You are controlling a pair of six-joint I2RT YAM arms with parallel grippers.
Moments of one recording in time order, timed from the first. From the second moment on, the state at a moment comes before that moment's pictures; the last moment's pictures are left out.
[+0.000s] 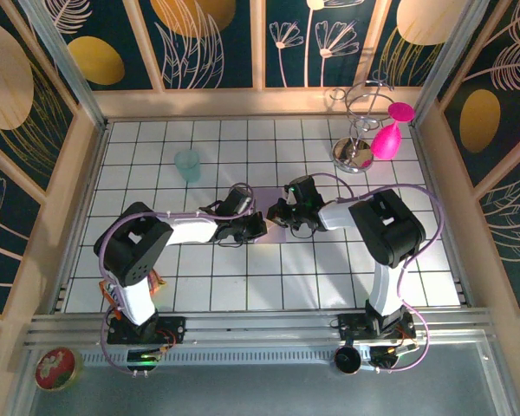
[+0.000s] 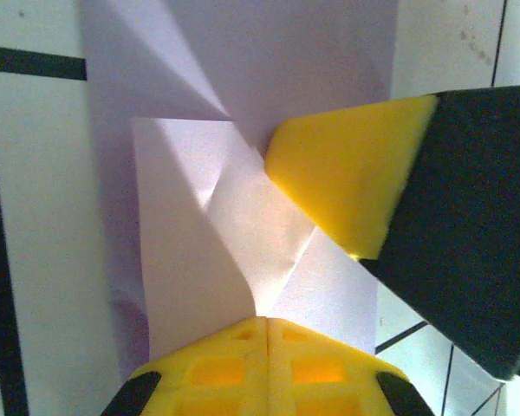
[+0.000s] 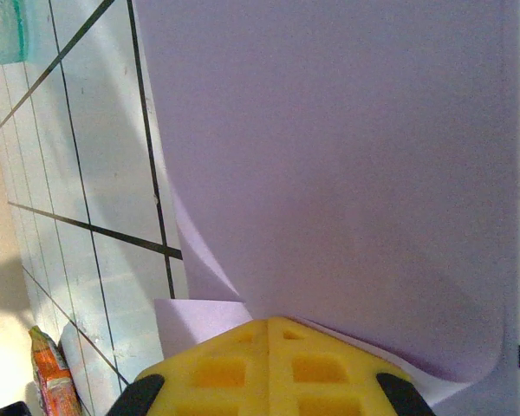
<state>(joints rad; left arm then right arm) -0.73 1.82 0.90 0.00 0.28 -0.95 0.56 1.89 0.85 0.21 -0.47 0.89</state>
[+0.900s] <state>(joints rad) -0.73 1.67 0.76 -0.12 0.27 -0.82 0.56 1.89 0.84 0.23 -0.47 0.88</state>
